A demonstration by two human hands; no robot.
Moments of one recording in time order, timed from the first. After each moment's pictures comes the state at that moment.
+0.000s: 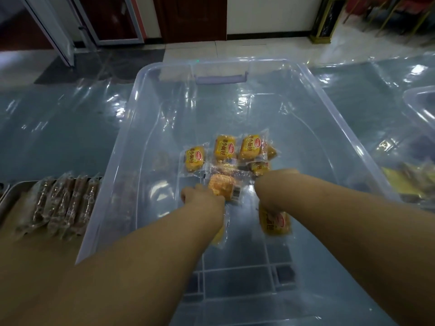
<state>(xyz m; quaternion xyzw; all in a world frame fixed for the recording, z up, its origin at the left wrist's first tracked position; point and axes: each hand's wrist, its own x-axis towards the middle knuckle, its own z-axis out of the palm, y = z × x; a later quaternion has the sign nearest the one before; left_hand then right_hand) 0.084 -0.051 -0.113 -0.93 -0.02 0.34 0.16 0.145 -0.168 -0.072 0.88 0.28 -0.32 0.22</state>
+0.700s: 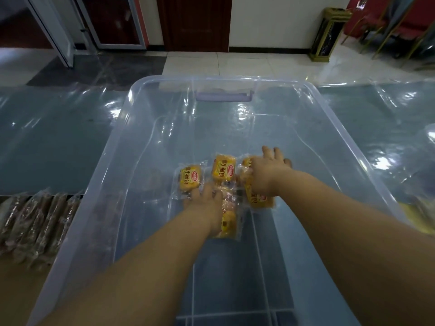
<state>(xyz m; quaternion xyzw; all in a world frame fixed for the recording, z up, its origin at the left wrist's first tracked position) 0.138 -0.025 -0.154 -0.96 -0.06 0.26 -0.02 0.239 -0.146 -0.101 0.95 0.20 -0.22 0.07</state>
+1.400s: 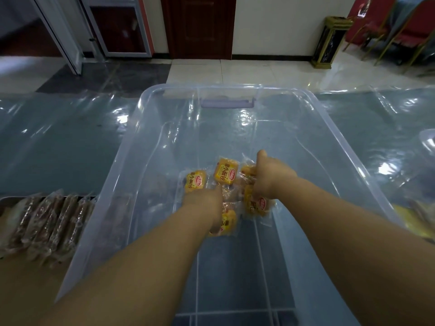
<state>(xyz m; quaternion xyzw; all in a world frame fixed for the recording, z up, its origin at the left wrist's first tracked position) 0.140 -0.022 -0.126 -0.97 -0.09 0.24 -0.02 0.236 -0.148 -0.101 0.97 0.16 -0.17 -0.07</state>
